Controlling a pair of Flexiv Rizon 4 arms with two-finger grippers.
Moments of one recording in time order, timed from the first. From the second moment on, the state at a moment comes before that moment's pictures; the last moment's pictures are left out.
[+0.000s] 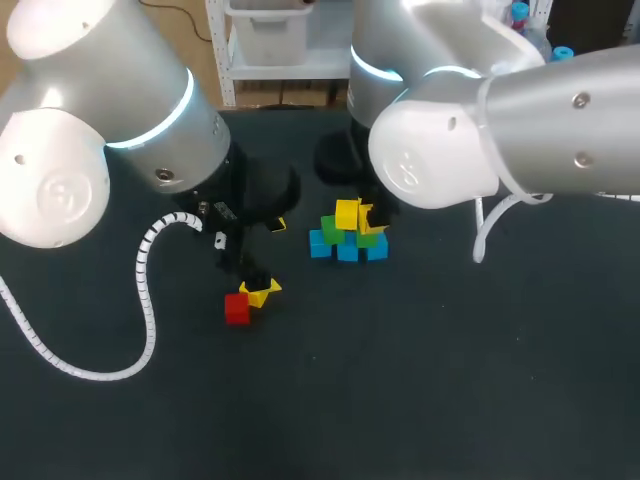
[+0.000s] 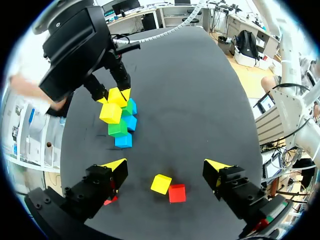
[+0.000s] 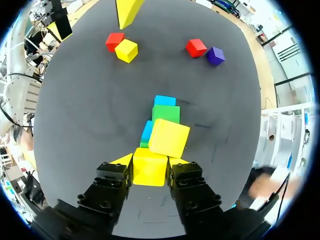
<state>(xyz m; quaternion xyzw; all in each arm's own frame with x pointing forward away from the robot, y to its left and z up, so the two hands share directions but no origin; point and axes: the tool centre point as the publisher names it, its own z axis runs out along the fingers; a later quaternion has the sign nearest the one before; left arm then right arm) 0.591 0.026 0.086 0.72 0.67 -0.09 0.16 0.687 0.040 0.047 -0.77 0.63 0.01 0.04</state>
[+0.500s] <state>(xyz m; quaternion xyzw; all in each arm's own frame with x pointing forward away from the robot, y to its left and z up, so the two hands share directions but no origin) 0.591 0.026 0.086 0.72 0.67 -0.09 0.16 0.694 0.037 0.047 -0.76 0.65 0.02 0.05</state>
